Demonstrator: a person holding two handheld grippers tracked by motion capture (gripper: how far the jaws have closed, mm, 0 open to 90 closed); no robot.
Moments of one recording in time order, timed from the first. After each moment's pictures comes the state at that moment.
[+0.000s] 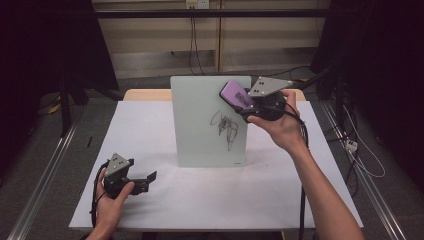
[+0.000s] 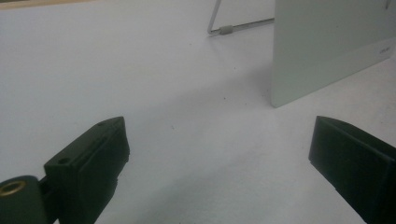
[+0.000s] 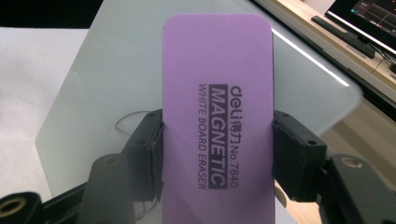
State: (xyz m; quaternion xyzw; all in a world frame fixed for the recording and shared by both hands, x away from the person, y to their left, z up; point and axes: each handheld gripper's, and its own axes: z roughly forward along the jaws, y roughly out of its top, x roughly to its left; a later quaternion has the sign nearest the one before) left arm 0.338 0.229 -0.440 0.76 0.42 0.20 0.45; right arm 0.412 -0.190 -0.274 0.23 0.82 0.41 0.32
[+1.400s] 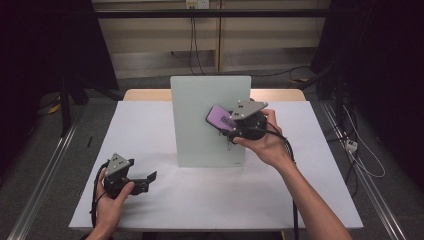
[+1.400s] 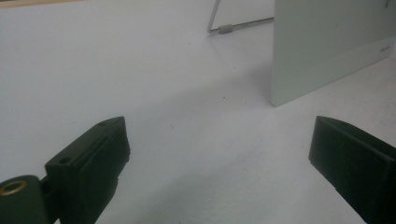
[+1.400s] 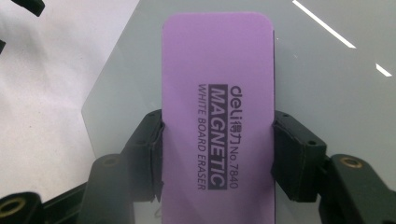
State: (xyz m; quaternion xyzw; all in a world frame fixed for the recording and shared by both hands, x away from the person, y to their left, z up) left arm 0.338 0.229 -0.440 0.77 0.42 0.19 0.45; right arm 0.402 -0.157 -0.322 0.20 0.86 0.38 0.27
